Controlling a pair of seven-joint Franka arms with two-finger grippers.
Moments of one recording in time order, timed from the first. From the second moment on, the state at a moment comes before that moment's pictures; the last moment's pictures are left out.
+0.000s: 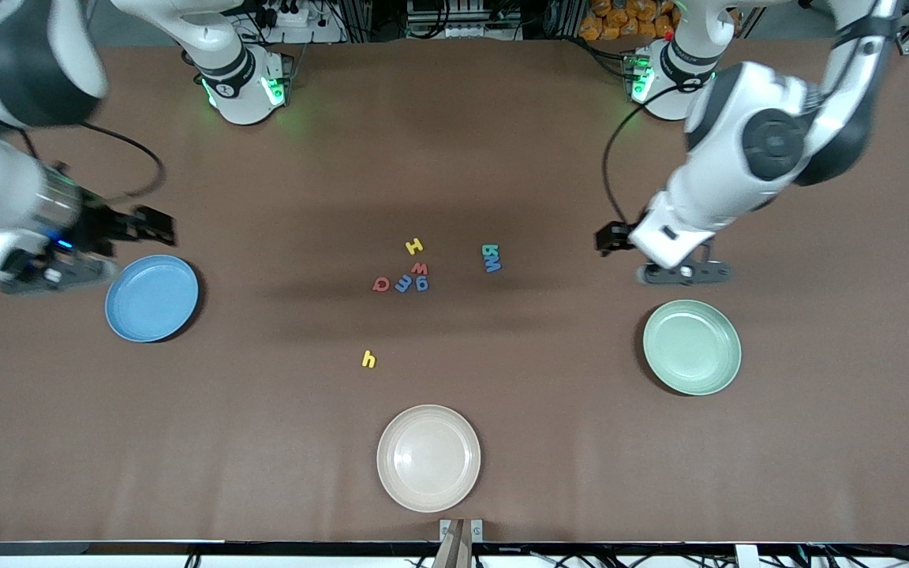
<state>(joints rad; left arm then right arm) -0.02 0.17 -0.46 -1.90 -0.06 2.01 -0.55 0.15 0.21 0.03 -1.57 0.03 1.63 0.05</state>
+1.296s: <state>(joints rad) -0.27 0.67 -0.56 -1.85 0.44 2.37 -1.39 0.53 0.55 0.03 -1.78 0.08 2.28 0.96</state>
